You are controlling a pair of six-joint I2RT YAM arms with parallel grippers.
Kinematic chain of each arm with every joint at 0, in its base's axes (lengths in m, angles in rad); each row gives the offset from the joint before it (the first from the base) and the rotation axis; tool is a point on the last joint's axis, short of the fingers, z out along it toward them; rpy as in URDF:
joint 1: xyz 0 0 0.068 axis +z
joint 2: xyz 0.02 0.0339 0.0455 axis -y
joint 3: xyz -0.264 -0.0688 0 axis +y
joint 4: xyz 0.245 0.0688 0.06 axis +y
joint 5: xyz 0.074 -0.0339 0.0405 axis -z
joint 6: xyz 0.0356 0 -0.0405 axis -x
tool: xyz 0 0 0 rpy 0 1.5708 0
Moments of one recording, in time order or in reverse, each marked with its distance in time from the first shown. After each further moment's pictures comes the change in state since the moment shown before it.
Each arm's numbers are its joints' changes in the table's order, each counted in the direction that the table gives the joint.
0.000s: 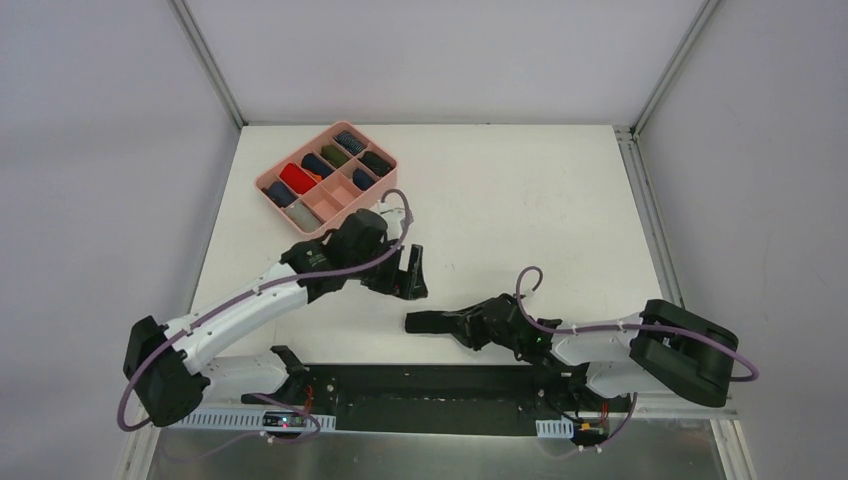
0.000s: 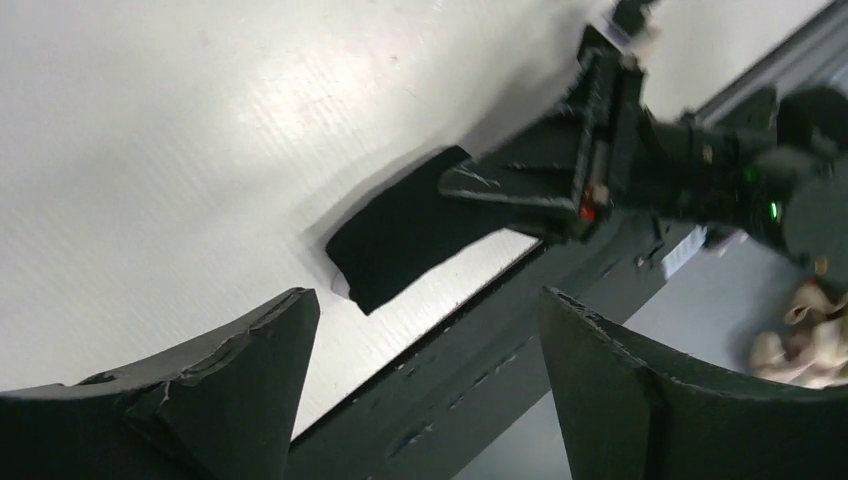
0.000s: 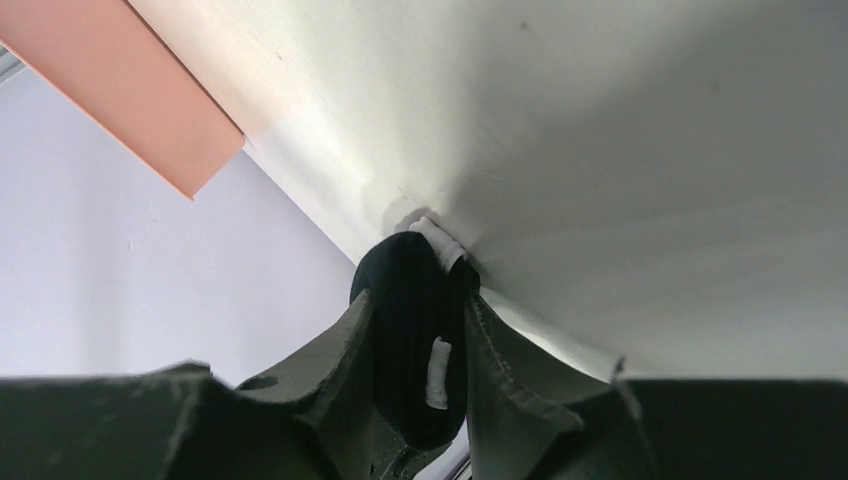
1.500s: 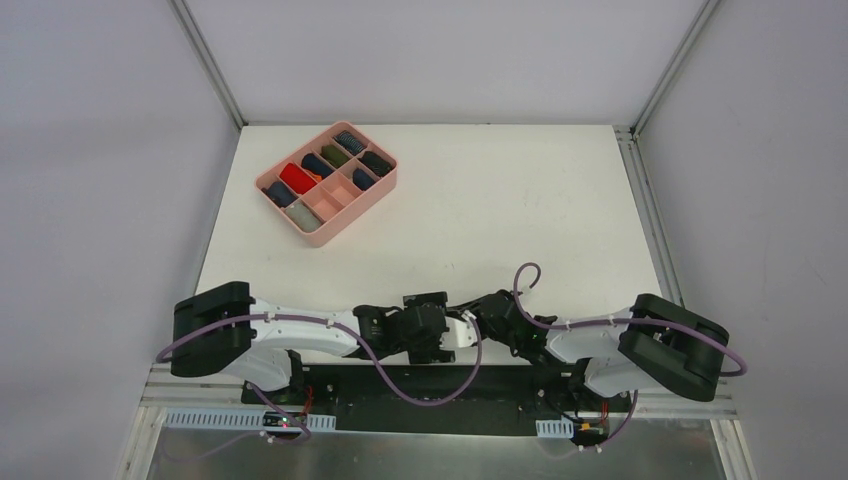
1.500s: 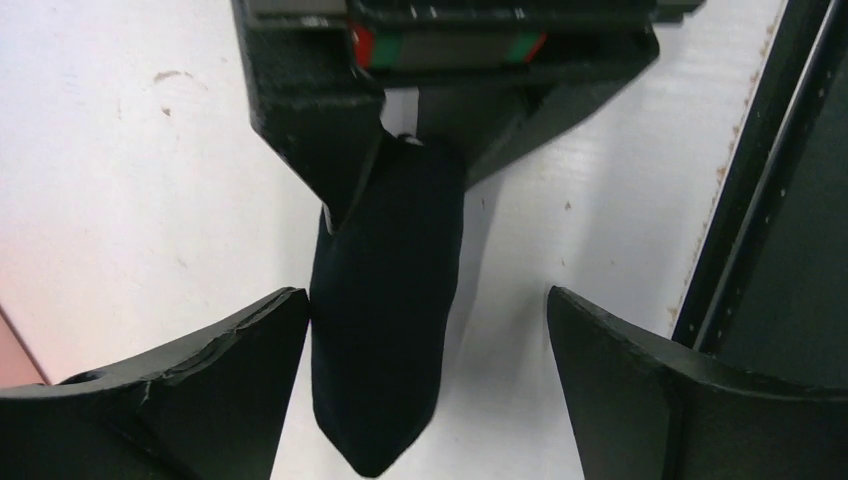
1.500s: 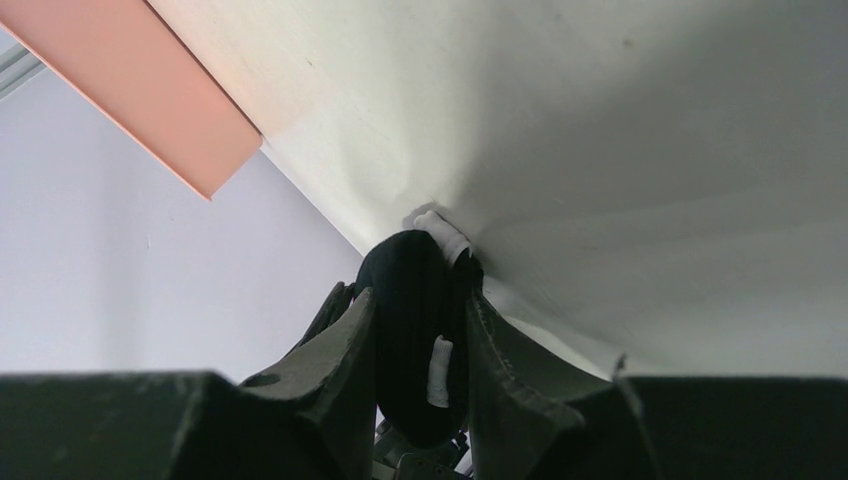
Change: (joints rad) left arm -0.596 -0.230 0.271 -0.463 -0.513 -0.895; right arm -0.021 -0.062 -0.027 -0.055 -0.015 0.000
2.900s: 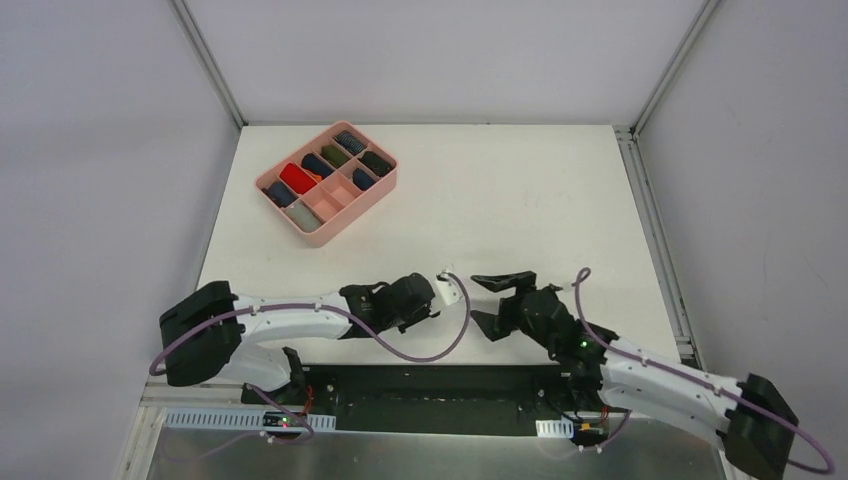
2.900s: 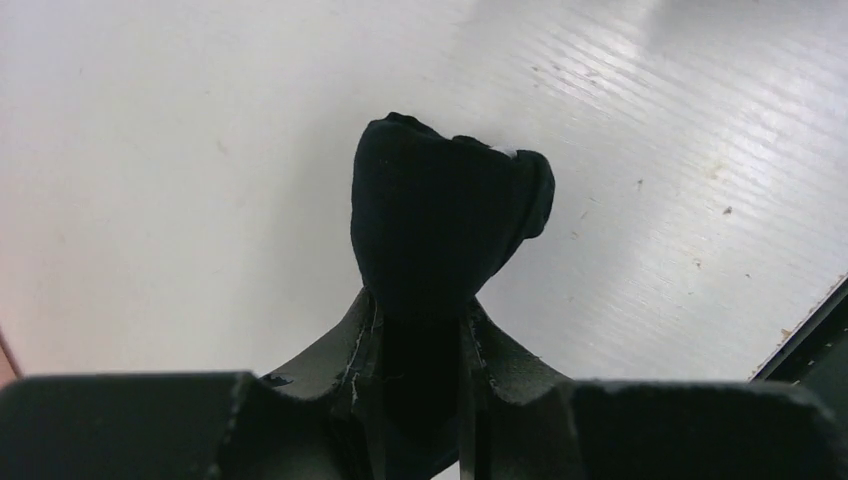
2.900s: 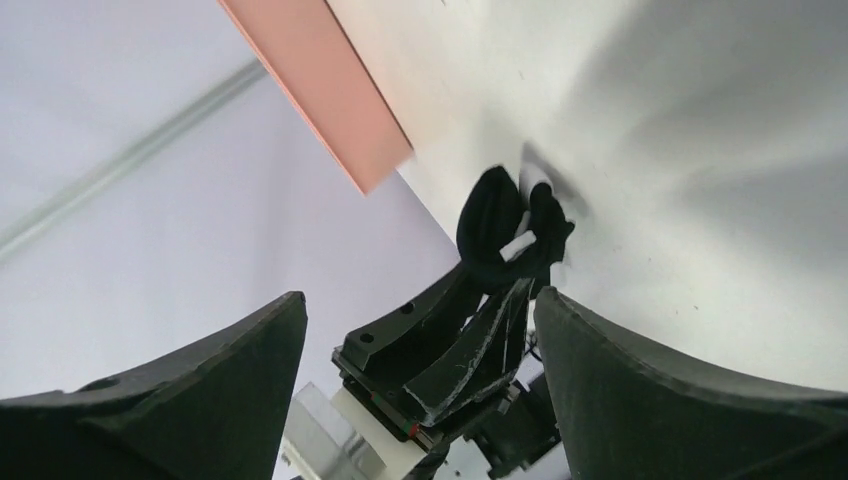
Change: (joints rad) left arm 0.171 0.030 -0.011 0.054 0.019 0.180; right arm -0.089 0.564 0.034 0.371 0.074 0.003
